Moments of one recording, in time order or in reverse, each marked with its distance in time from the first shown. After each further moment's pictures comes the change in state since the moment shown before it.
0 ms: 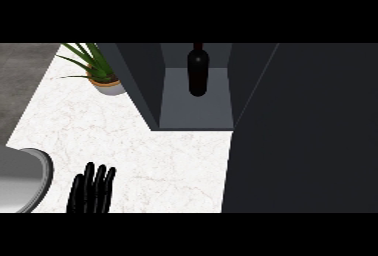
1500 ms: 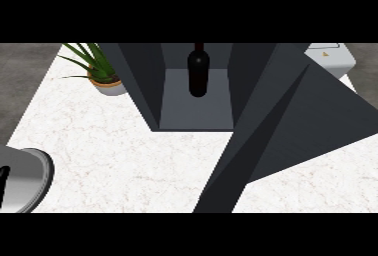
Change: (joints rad) left arm 0.344 0.291 0.563 -0.118 0.314 -0.418 -0.052; right arm -0.019 0.097 0.661 -0.014 0.274 -0.281 0.090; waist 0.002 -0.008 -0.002
